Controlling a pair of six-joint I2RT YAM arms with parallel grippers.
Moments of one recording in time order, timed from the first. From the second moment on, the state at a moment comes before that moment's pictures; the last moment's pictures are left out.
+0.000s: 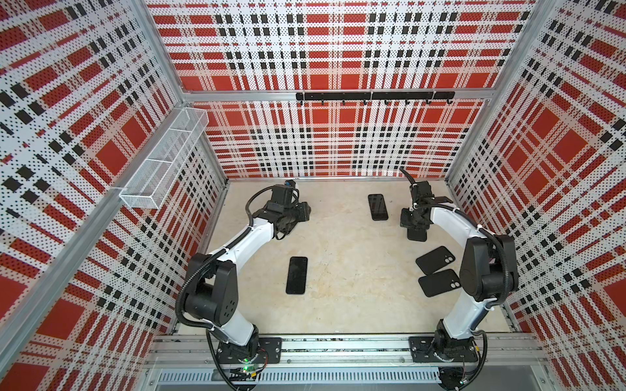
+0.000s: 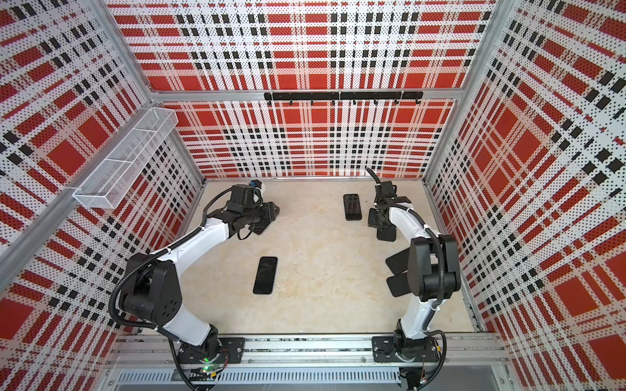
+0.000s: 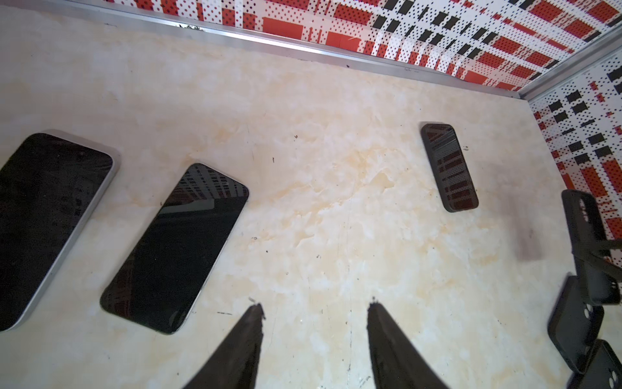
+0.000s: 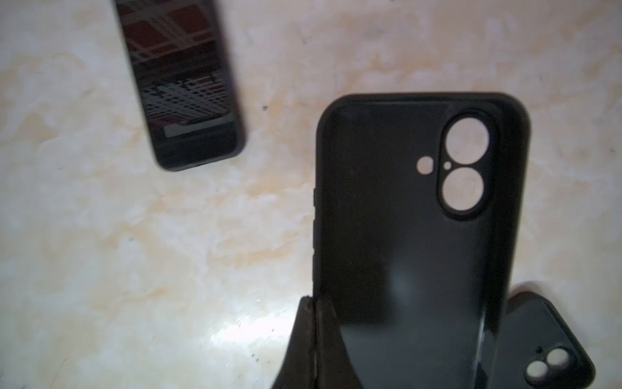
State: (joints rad) left arm -0.29 1.61 1.19 -0.28 0.14 -0.34; right arm 0.13 1.77 1.37 -0.72 0.01 0.25
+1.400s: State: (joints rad) left arm -0.22 1.63 1.19 -0.28 0.12 -0.33; right arm 0.59 2.00 1.45 -0.82 -0.21 -1.07
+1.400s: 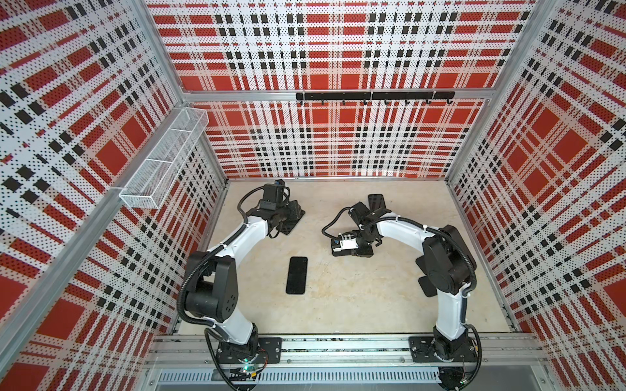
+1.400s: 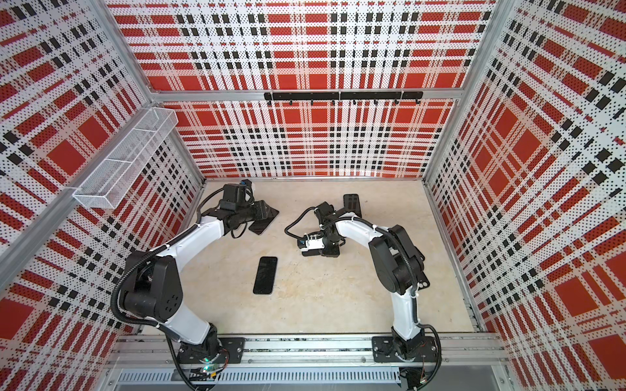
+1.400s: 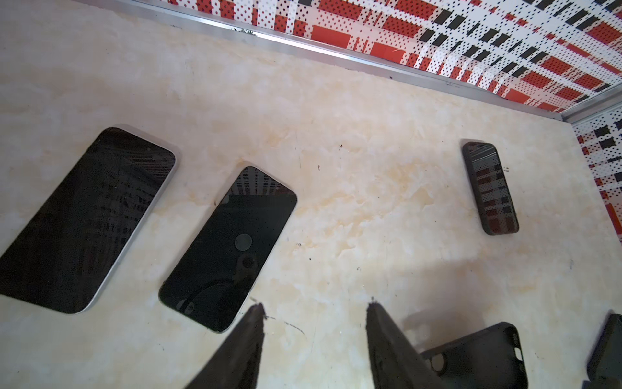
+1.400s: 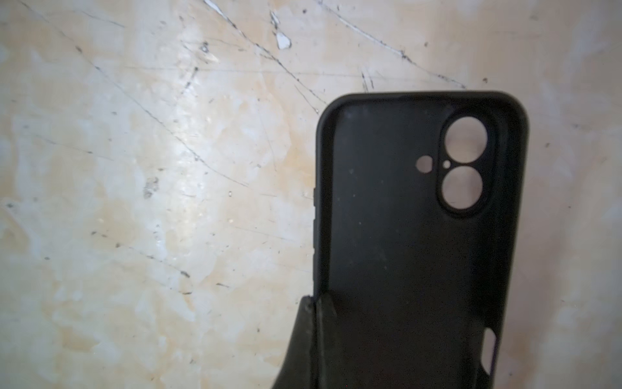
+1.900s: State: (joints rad) left arm -0.22 1.63 1.19 -0.28 0.12 -0.33; right arm 0.59 2.02 1.48 -0.85 -0.18 -0.97
